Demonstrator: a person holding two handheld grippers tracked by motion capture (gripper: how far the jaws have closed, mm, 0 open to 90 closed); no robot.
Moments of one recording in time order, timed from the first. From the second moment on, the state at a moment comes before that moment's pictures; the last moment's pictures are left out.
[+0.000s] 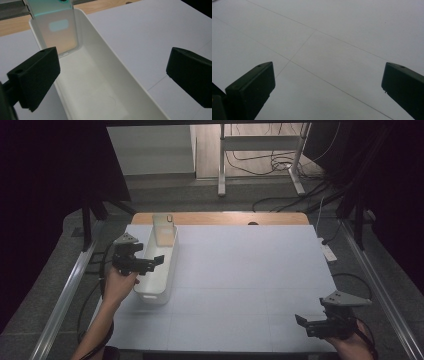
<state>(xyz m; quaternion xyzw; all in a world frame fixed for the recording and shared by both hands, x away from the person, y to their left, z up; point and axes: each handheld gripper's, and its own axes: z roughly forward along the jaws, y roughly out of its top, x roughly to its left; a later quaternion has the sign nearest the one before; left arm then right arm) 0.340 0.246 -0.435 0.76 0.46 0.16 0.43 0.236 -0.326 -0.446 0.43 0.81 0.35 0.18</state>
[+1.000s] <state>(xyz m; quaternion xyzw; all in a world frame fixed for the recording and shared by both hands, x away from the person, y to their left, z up) 0.281 0.255 -0.437 0.75 0.46 0.13 0.45 0.236 -0.326 -0.446 0.43 0.81 0.35 0.18</state>
